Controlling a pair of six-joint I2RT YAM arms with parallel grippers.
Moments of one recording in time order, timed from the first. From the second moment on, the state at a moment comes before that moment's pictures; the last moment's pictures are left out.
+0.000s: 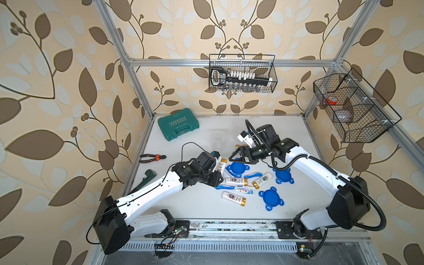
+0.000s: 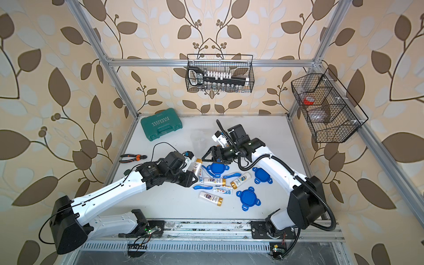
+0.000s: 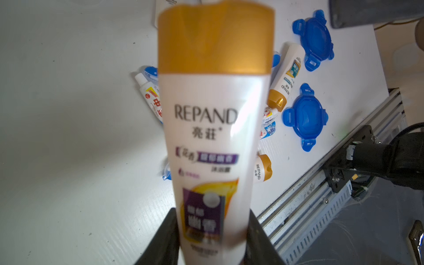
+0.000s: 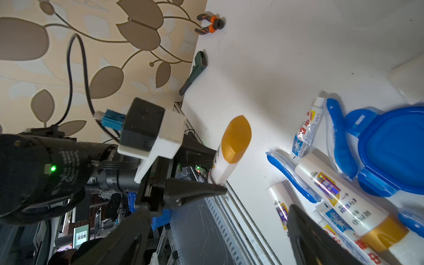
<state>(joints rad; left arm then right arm) -0.78 1.16 0.89 -0.69 0.18 -0.47 0.51 1.50 1.22 -0.60 -0.80 0.51</state>
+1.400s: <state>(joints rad) -0.80 1.13 0.94 -0.66 0.07 -0.57 0.42 1.63 1.31 -0.53 -0.79 0.56</state>
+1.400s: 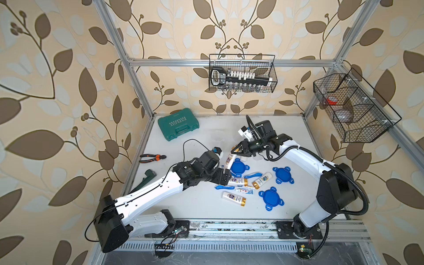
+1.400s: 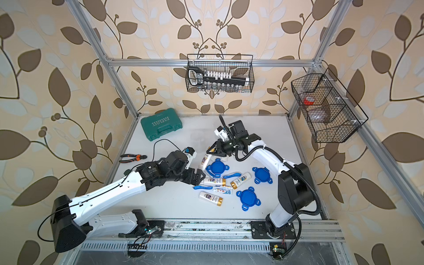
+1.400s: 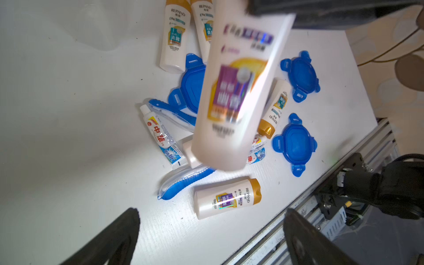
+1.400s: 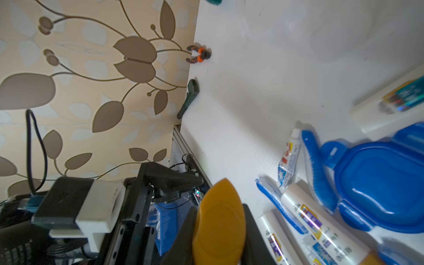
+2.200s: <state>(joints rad) -0.35 2.05 1.94 -1.11 0.07 -0.61 0.46 1.44 1.51 -0.63 -0.37 0.29</state>
